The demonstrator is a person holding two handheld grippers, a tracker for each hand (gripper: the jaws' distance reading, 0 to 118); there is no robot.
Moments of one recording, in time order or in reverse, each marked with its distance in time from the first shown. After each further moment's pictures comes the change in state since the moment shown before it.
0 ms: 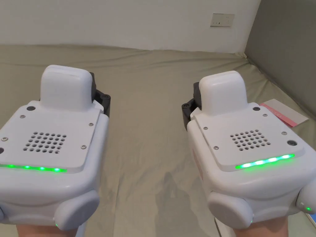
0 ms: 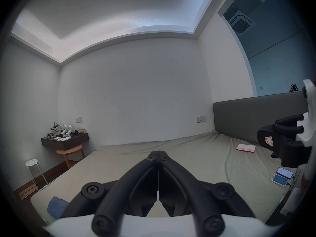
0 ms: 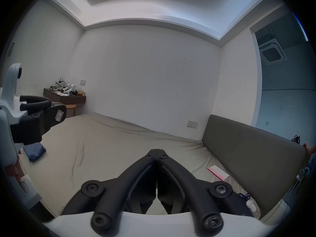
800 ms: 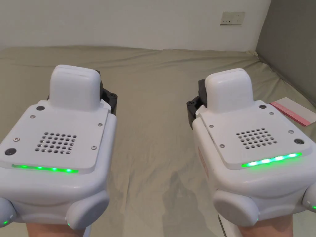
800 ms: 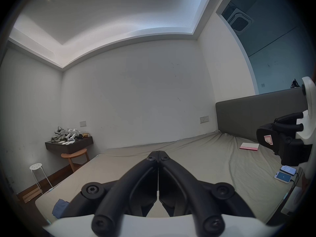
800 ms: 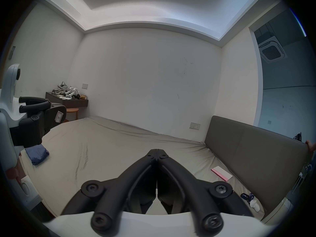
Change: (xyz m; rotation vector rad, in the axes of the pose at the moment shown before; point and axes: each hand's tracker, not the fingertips) left arm 0.000 0.002 0.008 0.015 0.032 -0.027; right arm -0.004 0.002 0.003 0.025 0.020 -0.021
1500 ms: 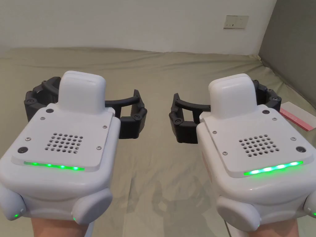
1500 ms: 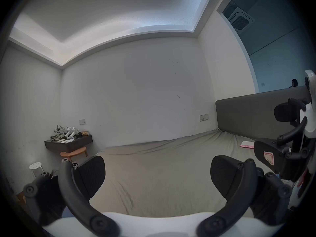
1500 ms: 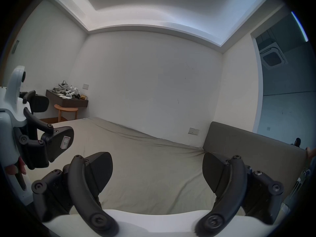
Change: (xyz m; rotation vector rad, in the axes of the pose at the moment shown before) left arm -0.004 -0.007 -0.008 -0.022 -0.002 0.002; right arm -0.003 -0.002 -0.002 0.043 -0.015 0.048
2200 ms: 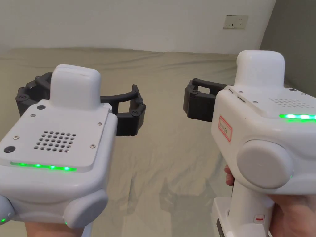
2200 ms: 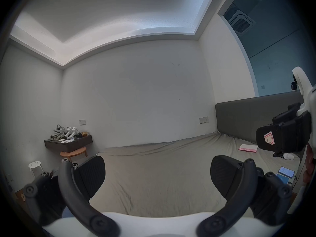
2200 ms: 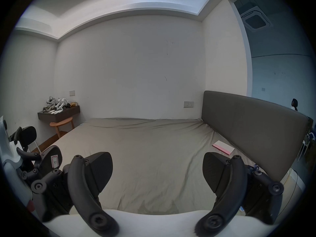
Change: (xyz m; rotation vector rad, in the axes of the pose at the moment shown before) left arm -0.002 0.013 0.012 0.017 -0.001 0.015; right arm 0.026 0.036 0.001 -0.218 -0.043 -0.271
